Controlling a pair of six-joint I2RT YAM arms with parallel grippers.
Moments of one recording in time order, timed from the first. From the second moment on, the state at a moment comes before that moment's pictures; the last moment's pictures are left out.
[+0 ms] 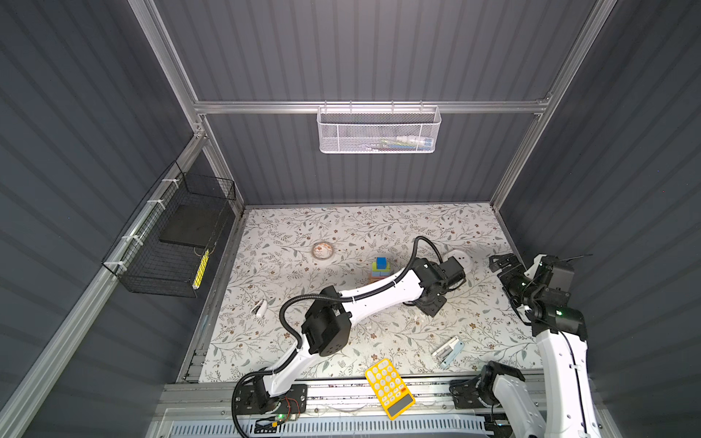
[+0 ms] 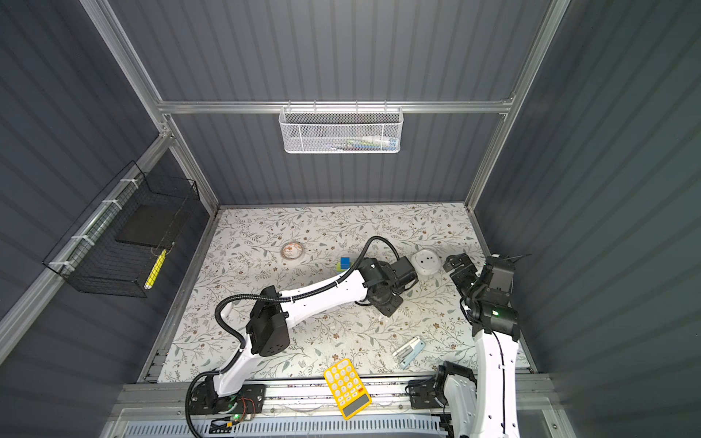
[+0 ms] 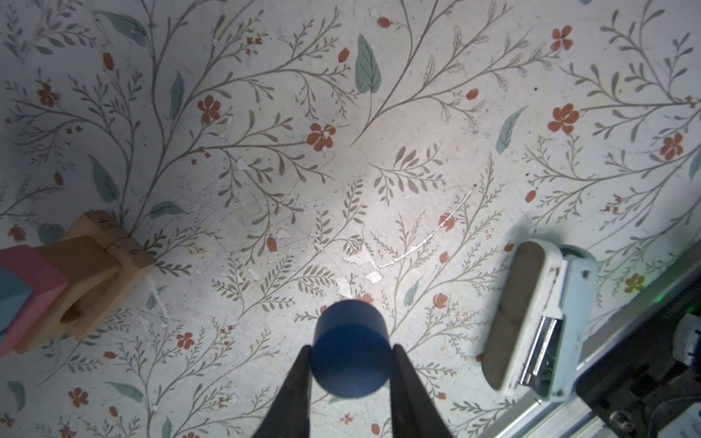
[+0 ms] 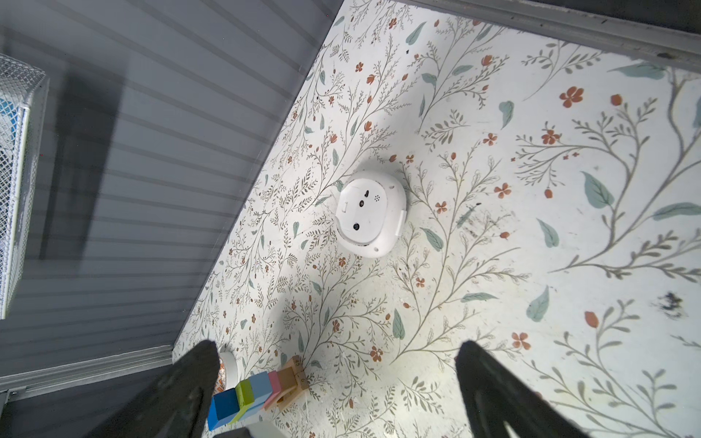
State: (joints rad) left arm -1.16 2.28 2.21 -1.20 -0.08 -0.29; right arm -0.32 0.78 0.81 -0.65 -0.25 0.78
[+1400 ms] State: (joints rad) left arm -0.87 2.17 2.36 -1.47 -0.16 -0.23; right arm -0.32 0.87 0.79 -0.59 -0.31 0.80
